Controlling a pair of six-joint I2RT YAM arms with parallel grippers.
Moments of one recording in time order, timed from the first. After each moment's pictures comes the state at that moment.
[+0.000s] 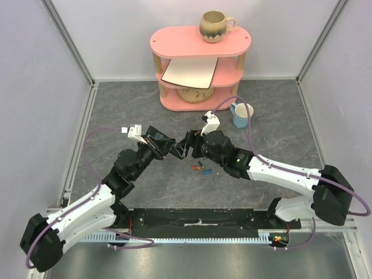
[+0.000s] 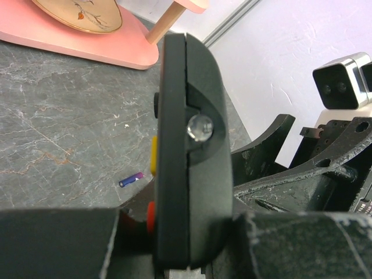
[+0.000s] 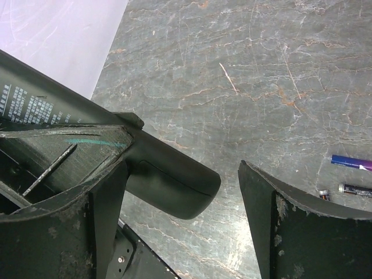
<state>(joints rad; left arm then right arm) -0.69 0.77 0.35 0.43 -0.11 -0.76 0.98 1.33 0.86 0.12 0.22 0.74</state>
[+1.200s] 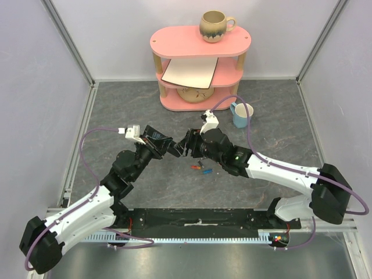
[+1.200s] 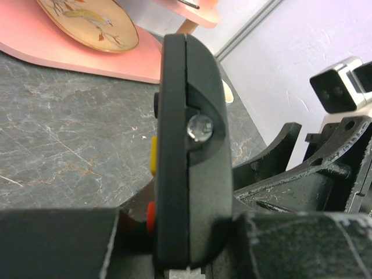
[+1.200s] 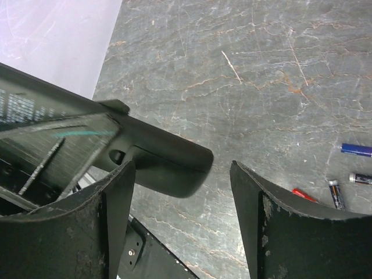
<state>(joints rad) -0.69 0.74 0.35 0.41 -0.16 -0.68 0.97 1.35 0.90 0.07 0.18 0.80</state>
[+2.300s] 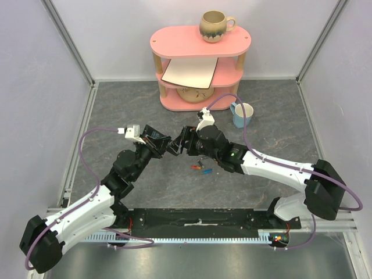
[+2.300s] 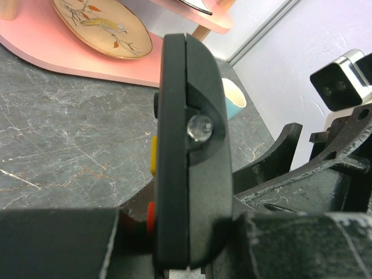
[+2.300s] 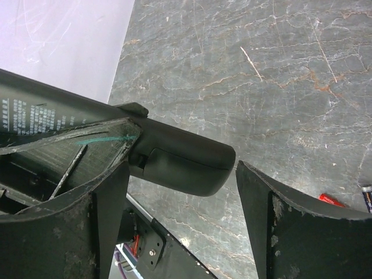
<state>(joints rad) -0.69 0.75 0.35 0.42 -0.21 -0.64 0.96 1.41 0.96 0.06 0.13 0.86</state>
